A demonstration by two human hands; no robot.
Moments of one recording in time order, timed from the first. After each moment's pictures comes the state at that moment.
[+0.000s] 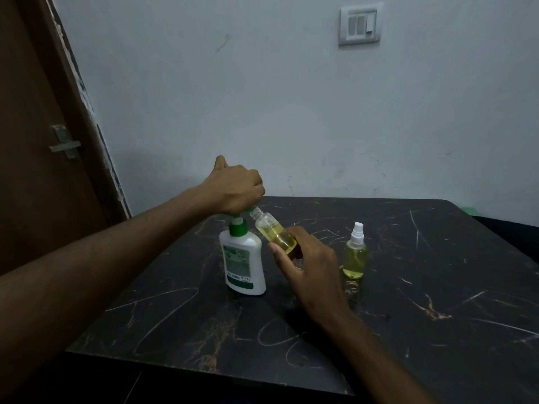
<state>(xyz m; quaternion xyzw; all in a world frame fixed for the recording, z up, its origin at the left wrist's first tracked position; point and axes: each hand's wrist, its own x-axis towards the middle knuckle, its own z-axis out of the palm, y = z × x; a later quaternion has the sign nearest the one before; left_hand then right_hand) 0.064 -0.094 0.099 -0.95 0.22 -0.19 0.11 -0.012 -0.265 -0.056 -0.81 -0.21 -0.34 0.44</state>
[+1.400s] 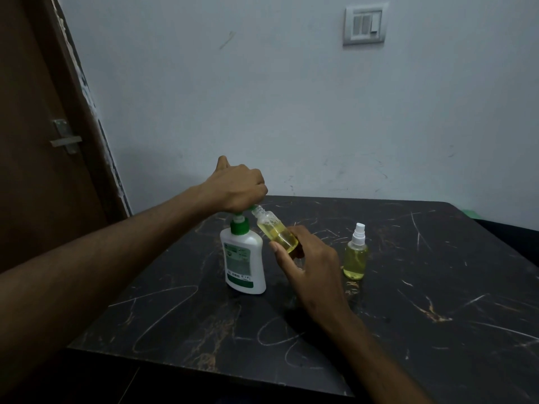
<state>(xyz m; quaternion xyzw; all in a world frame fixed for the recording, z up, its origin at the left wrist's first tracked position) 0.065 -0.097 0.097 -0.95 0.21 -0.18 0.14 -0.011 -0.264 -0.058 -0.81 -0.21 -0.34 0.43</state>
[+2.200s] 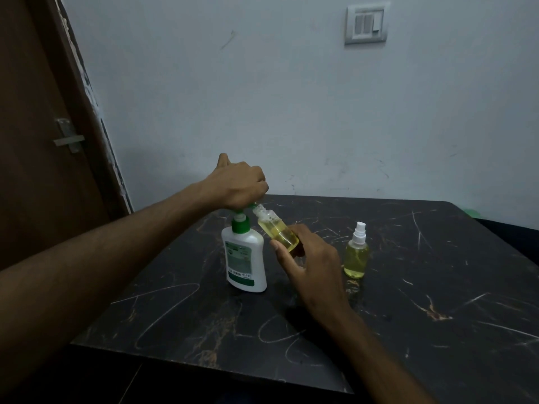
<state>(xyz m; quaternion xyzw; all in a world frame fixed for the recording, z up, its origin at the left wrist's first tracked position) 0.061 -0.097 0.103 -0.96 0.20 -0.18 0.11 -0.010 -0.265 -0.059 -0.81 -0.21 -0.34 0.43</state>
